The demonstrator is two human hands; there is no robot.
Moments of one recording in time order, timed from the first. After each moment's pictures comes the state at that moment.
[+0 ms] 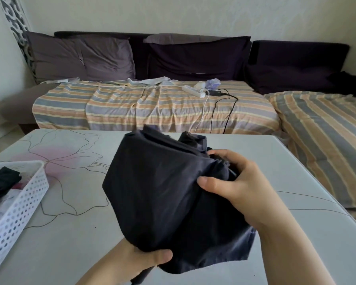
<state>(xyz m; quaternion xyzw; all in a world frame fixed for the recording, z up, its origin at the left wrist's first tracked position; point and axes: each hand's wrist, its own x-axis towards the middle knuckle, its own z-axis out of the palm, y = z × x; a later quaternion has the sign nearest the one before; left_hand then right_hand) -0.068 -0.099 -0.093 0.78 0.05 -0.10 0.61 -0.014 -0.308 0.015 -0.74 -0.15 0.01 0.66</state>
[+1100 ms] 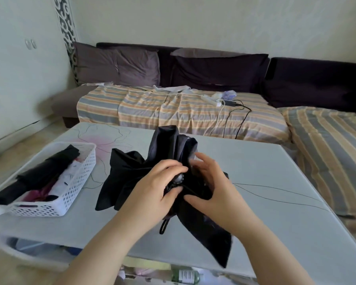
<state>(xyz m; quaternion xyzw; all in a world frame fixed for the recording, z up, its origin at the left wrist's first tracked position) -0.149 -0.110 0.010 0.90 -0.17 0.25 0.32 -0.115 -0.284 0.017 -0.83 -0.28 0.00 0.48</state>
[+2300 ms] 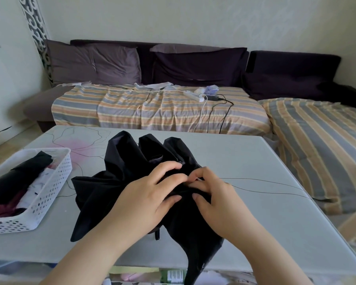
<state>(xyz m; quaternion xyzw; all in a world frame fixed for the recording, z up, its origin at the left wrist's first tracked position) -0.135 -0.135 0.007 0.91 -0.26 0.29 0.15 -0.119 -0.322 0.016 -0.87 -0.24 -0.03 0.43</state>
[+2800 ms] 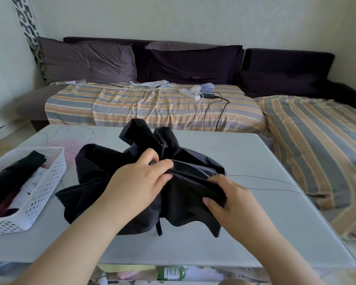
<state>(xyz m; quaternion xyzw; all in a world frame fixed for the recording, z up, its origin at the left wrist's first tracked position) -0.114 -0.131 0.016 0.93 -0.20 0.30 0.08 -0.128 -0.354 0.012 -0.94 -0.16 -0.08 0.30</state>
